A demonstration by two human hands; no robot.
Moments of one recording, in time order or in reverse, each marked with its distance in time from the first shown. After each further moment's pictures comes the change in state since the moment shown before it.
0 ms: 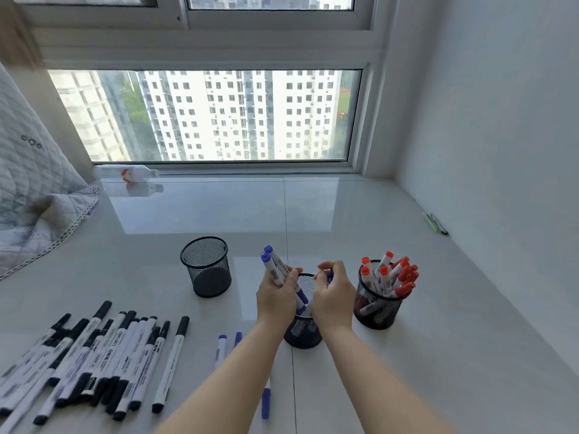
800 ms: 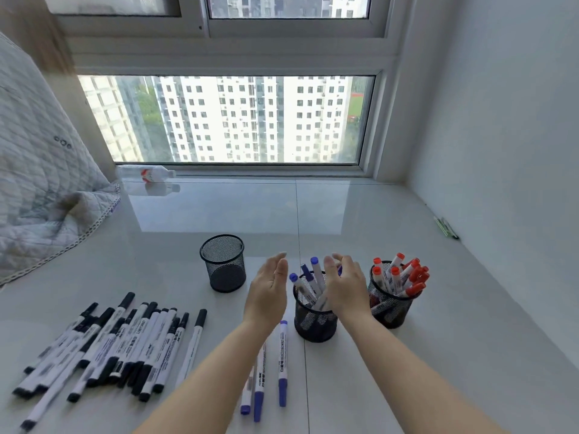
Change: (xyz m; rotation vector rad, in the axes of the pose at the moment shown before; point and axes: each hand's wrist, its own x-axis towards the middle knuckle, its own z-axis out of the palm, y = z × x) left_hand -0.001 0.016 -0.049 0.435 -0.128 0.220; right_hand 0.013 -0.010 -0.011 -0.152 -0.264 0.108
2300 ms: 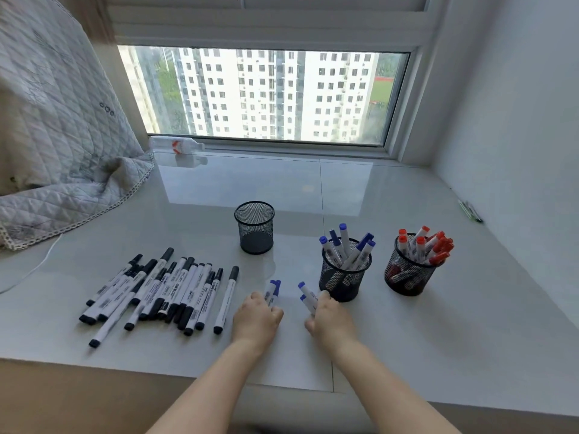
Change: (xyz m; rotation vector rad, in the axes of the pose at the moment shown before) left_hand -0.086 -0.064 -0.044 0.642 -0.018 -0.322; right_hand -0.103 0.023 0.053 -0.576 -0.425 -0.080
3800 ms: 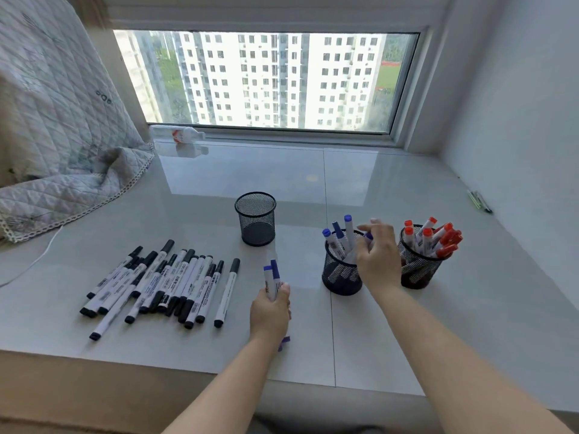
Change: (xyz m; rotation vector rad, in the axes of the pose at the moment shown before) left_hand -0.012 0.016 0.019 -0.991 0.045 -0.176; right_hand 0.046 0.032 -0.074 0.426 0.650 -0.121
